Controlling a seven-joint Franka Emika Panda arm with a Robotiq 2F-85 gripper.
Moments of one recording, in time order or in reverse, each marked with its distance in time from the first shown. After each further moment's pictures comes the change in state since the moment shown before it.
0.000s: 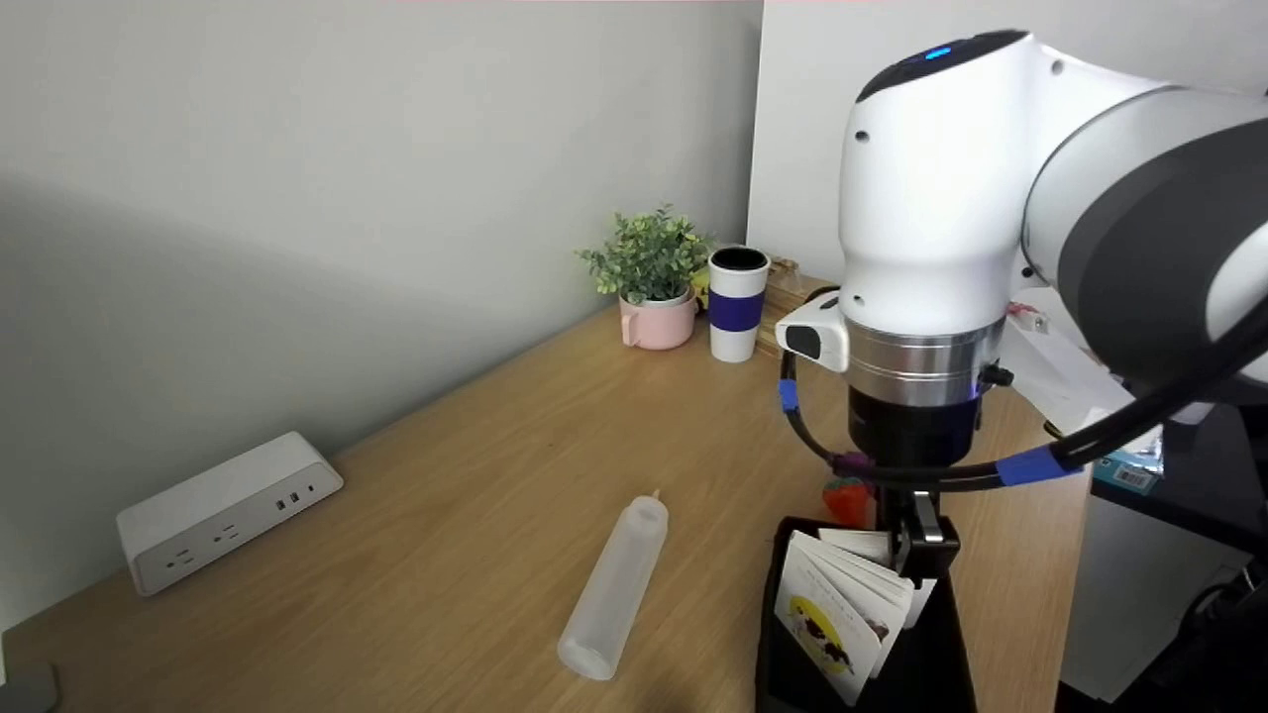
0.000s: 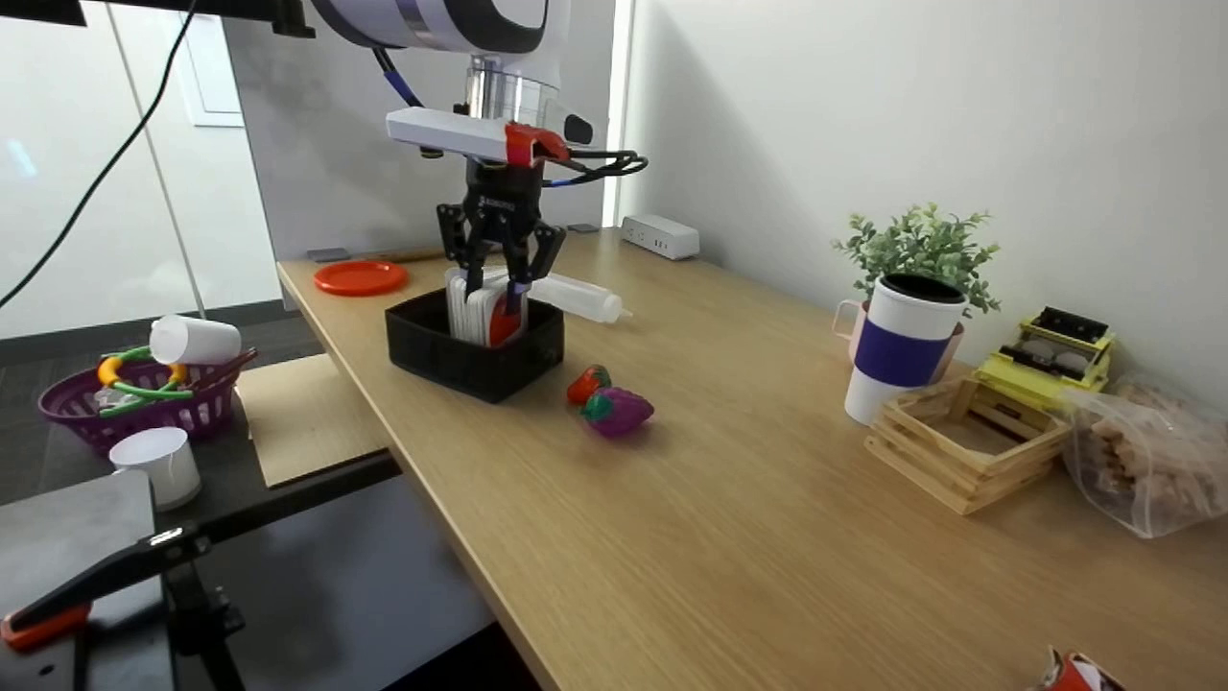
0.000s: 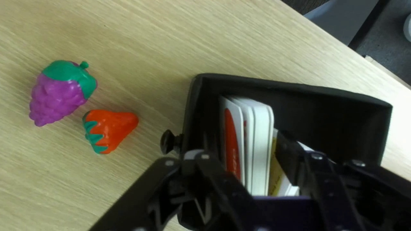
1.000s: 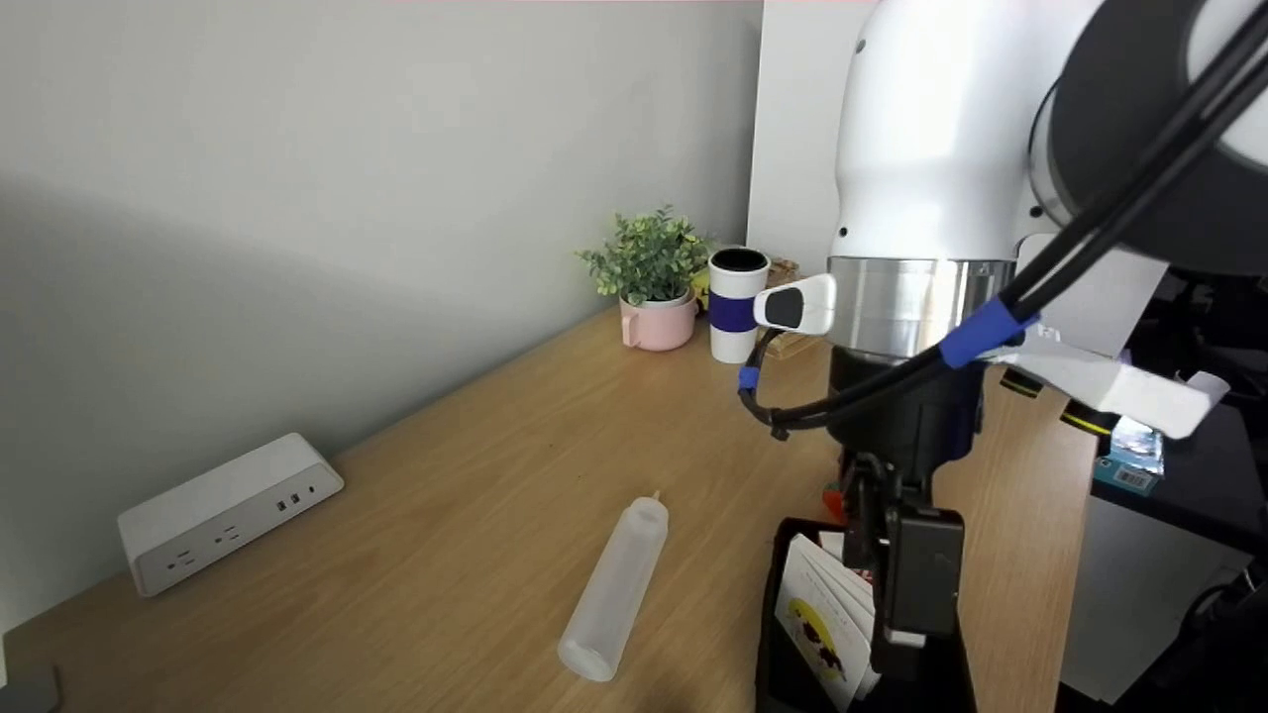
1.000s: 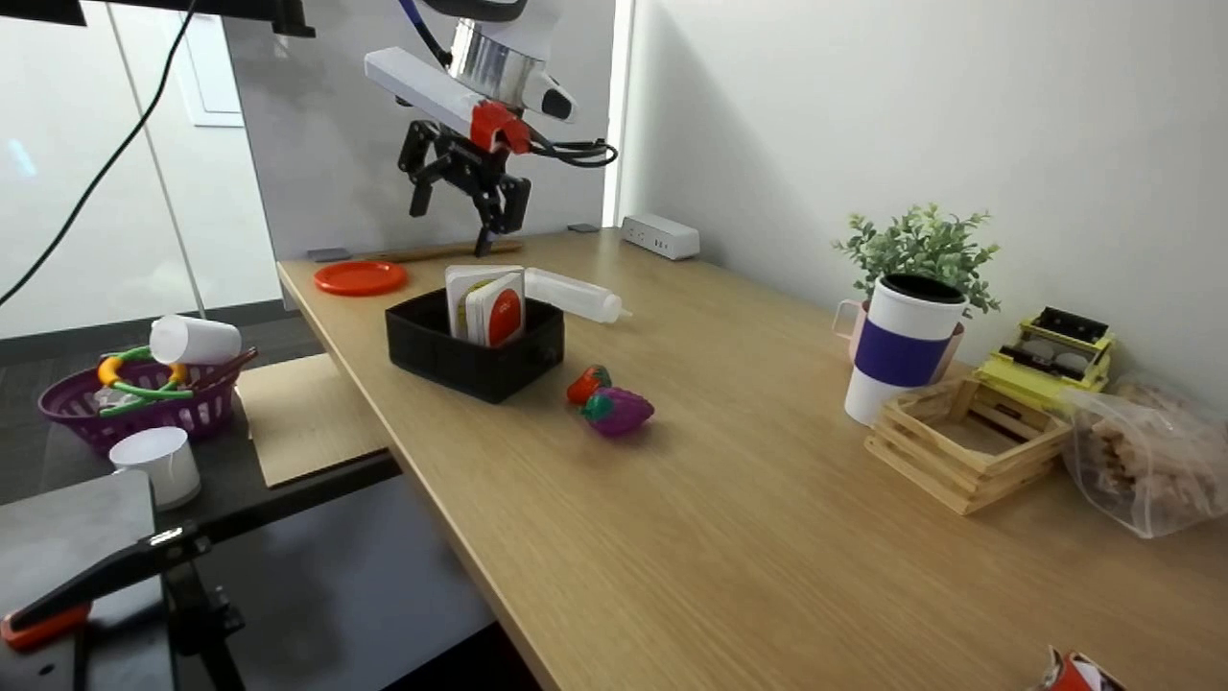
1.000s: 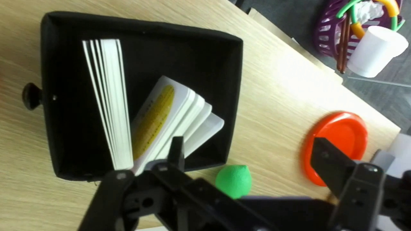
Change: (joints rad) arm -0.027 -0.030 0.078 0.041 0.416 -0.003 -0.191
